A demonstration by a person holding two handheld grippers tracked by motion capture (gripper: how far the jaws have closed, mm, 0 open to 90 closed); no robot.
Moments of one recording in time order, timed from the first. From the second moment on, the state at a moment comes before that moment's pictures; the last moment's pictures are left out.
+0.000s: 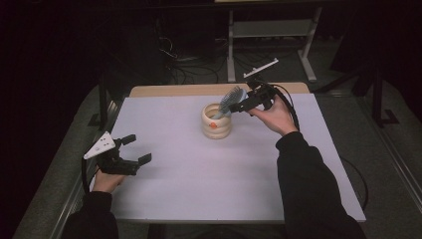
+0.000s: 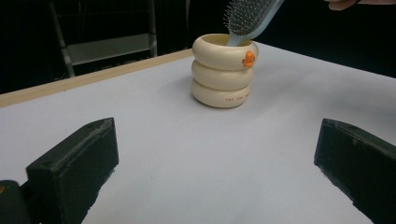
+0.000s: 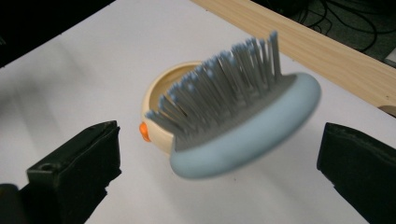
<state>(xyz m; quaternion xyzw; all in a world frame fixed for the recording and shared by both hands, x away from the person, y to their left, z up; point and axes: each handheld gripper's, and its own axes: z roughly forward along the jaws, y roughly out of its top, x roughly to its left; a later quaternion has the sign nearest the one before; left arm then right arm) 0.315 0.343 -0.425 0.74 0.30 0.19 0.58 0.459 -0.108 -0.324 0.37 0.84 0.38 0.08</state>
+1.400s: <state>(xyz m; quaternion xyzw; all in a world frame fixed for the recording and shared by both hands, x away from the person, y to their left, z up) 0.314 0.343 -0.427 0.73 0.32 0.18 0.57 0.416 -0.183 -0.343 0.36 0.81 0.45 0.08</state>
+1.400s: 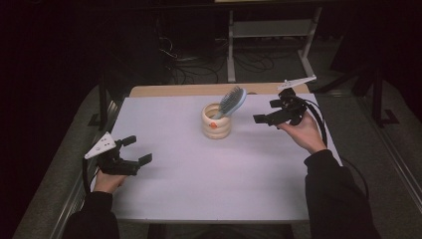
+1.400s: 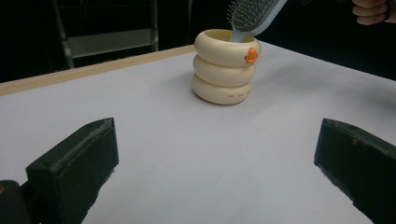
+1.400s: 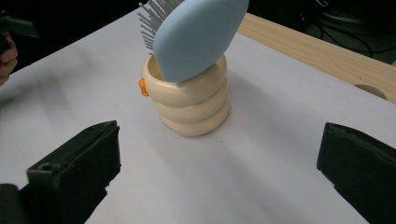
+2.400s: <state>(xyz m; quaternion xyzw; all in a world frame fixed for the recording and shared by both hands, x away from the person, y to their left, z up) 0.314 0.347 -0.428 0.73 0.33 0.19 0.57 0.379 -0.216 -0.366 0.36 0.80 0.46 0.09</state>
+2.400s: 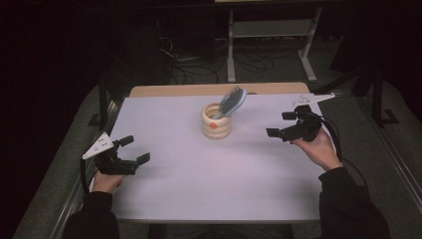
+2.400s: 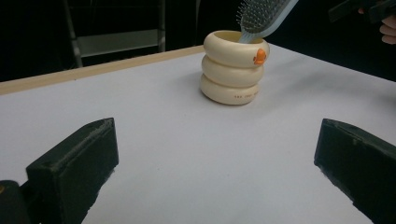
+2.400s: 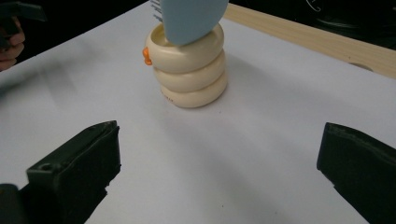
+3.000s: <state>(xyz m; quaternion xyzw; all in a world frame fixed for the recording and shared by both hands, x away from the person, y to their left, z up) 0.313 0.348 -0.428 0.72 0.33 0.19 0.57 0.355 -0.228 -0.387 0.37 0.80 0.47 0.10</state>
